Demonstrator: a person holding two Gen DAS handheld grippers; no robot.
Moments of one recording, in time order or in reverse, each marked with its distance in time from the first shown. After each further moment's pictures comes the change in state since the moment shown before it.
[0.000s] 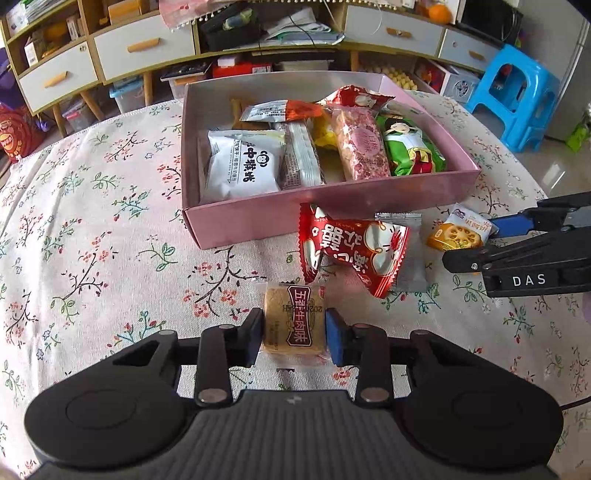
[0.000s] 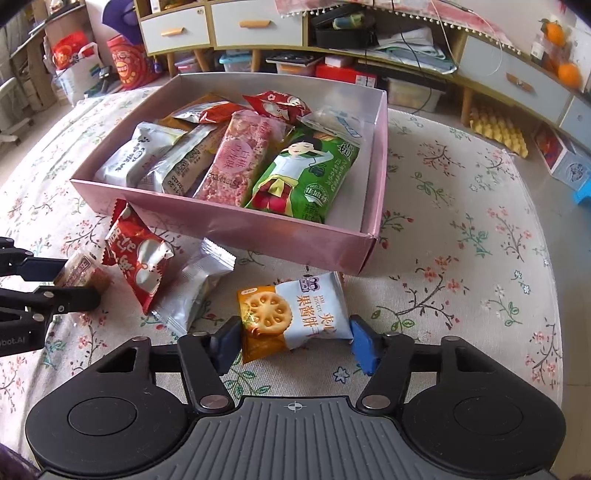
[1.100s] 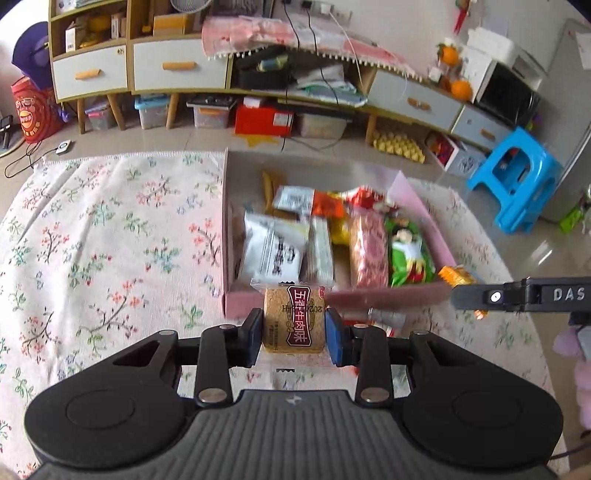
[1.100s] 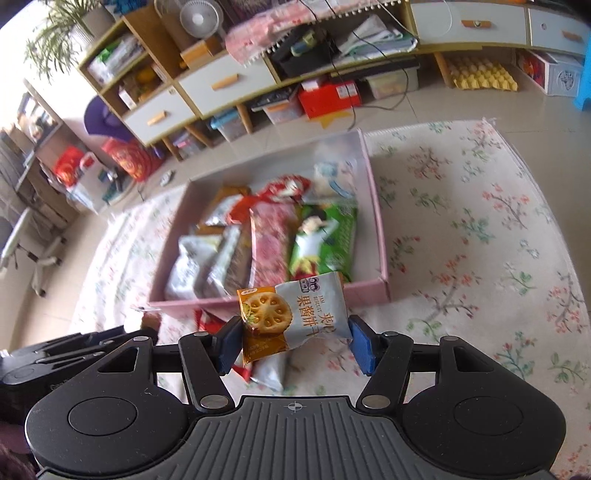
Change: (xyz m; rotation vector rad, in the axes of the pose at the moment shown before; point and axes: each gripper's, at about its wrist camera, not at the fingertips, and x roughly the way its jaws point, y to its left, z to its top) left arm -0.040 0.029 0.035 -0.183 -0.152 -0.066; right arm -0.052 -0.029 0.034 0.381 -0.083 0.240
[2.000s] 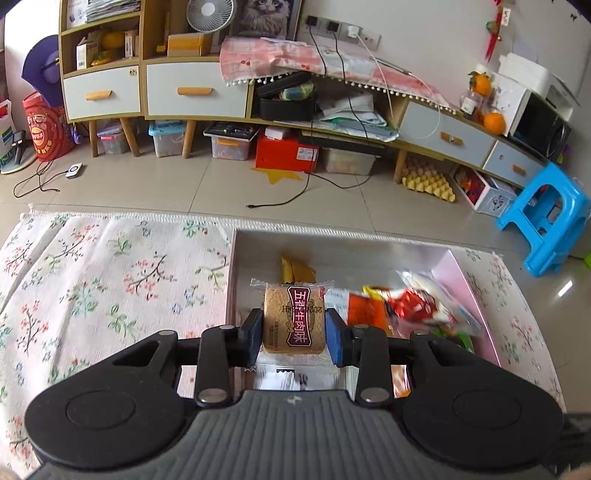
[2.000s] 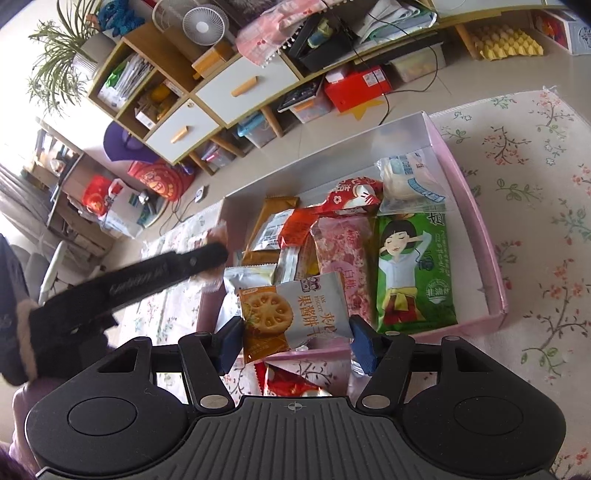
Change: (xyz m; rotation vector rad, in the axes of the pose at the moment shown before) left arm 0.058 0.008 0.064 -0.033 -0.076 0.072; right arm 0.060 0.022 0.019 0.114 0.014 0.141
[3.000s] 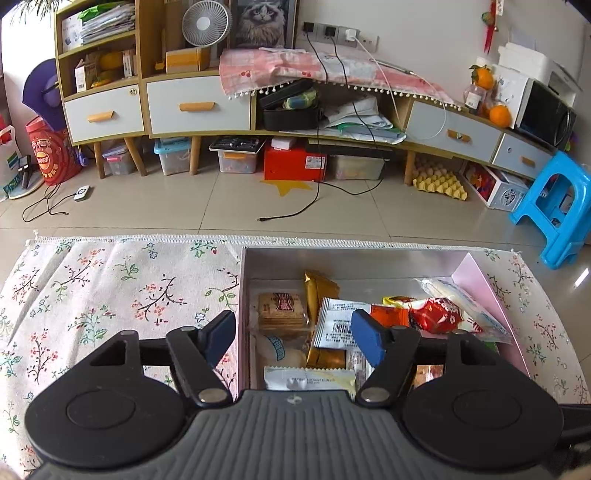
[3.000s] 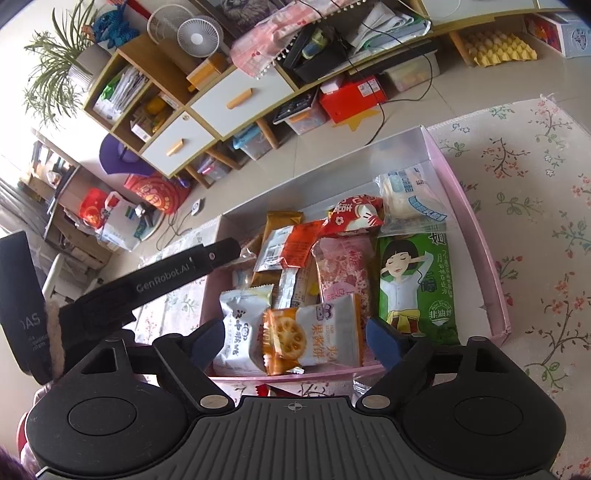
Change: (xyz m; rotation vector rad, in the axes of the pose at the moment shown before) left arm 0.003 -0.002 0.006 0.065 -0.023 0.054; right arm -0.003 0.002 0.008 0.021 -0.036 -0.008
